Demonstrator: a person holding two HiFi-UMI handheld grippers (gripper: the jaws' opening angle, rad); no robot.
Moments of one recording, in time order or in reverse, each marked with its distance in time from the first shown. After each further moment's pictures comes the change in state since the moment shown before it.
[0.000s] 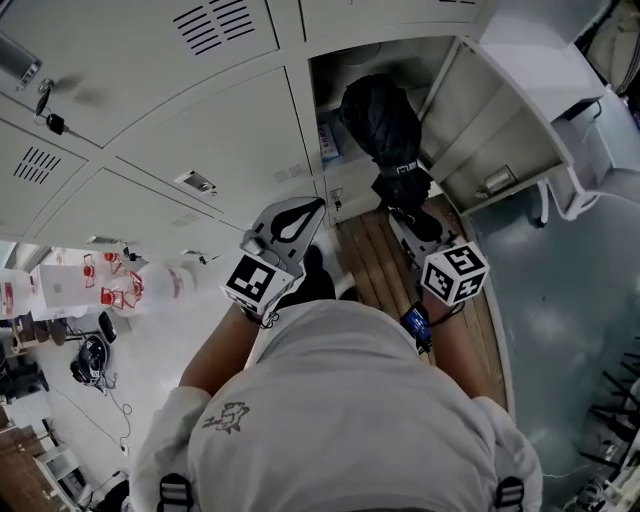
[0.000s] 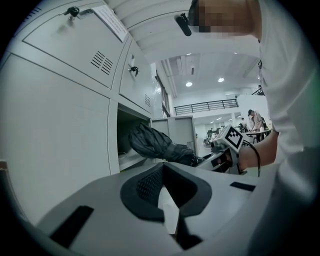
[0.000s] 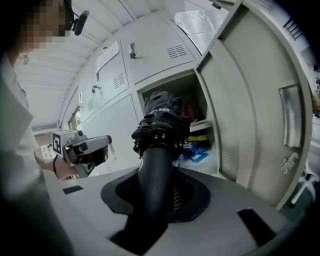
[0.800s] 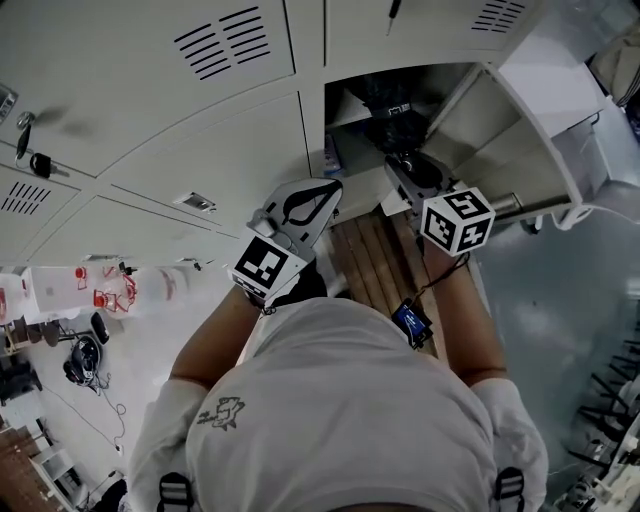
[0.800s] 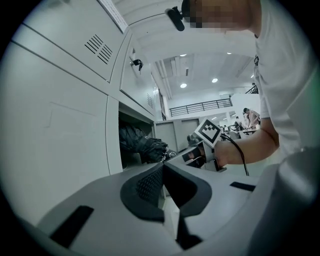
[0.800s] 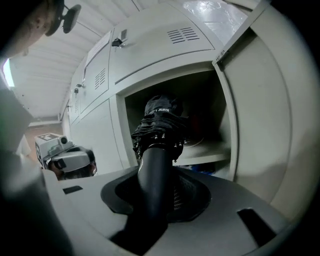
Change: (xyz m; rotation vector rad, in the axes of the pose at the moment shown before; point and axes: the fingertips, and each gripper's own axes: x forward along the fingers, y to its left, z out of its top) left arm 0.050 0.046 0.026 0.053 -0.045 -0.056; right arm 0.095 -0.038 0.102 -0.100 0.000 0.001
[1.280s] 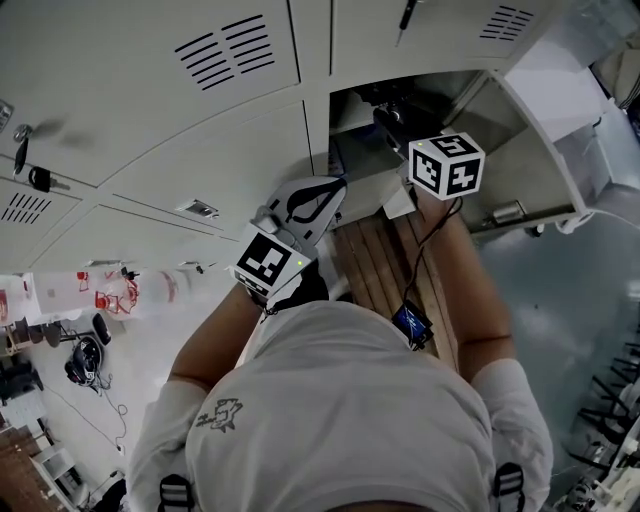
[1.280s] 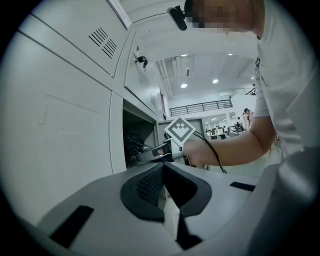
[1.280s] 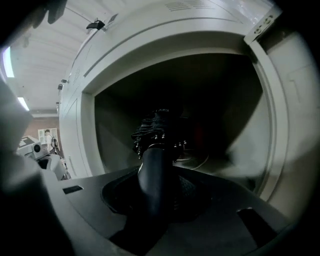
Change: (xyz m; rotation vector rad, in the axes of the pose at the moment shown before) left arm 0.009 0.013 0.001 0.005 0.004 -0.013; right arm 0.075 -0.031 0.059 -0.070 -0.012 -0.011
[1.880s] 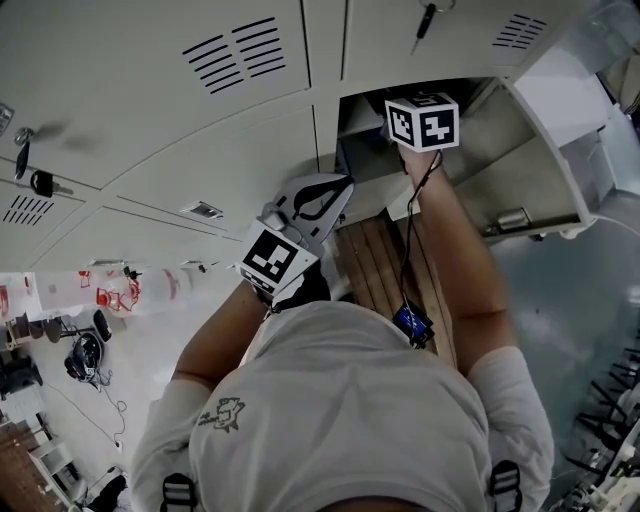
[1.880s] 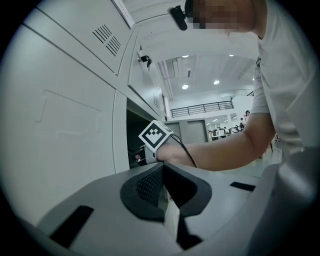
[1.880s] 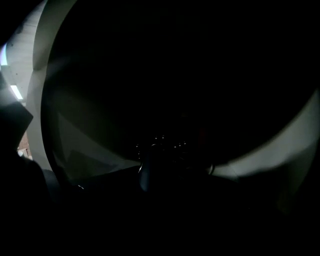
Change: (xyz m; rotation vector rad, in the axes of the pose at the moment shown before) left arm 0.006 0.010 0.004 -0.033 -0.012 0.018; right arm 0.074 -0.030 0.016 -0.060 0.085 -0.078
